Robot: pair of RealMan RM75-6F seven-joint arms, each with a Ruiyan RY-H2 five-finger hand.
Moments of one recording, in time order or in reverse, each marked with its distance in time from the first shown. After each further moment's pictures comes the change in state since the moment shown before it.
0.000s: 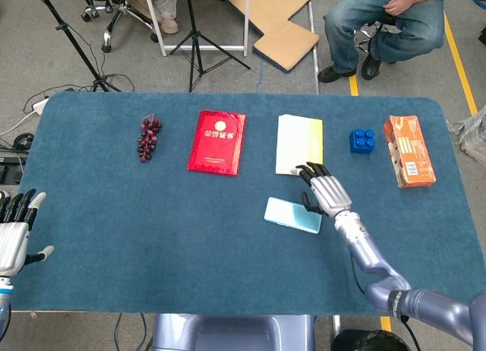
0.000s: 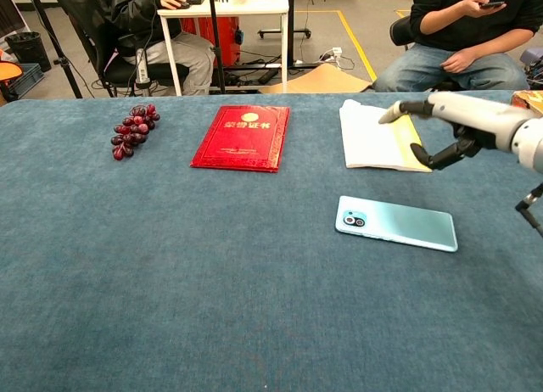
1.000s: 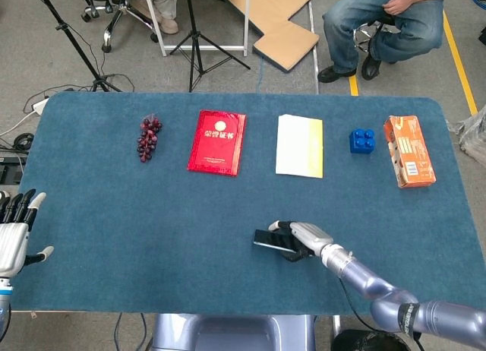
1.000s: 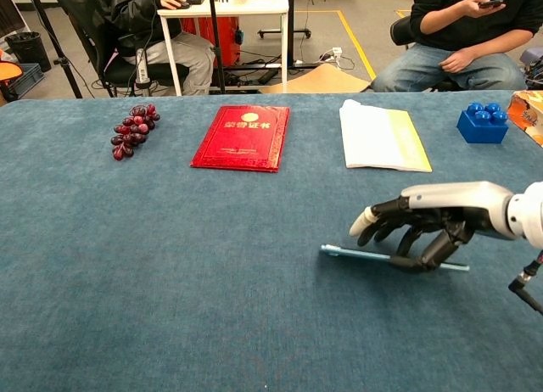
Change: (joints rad) left arm 0.002 0.003 -0.001 -0.009 -0.002 0.000 0.015; right arm 0.034 0.147 -0.026 -0.307 0.174 -0.439 0.098
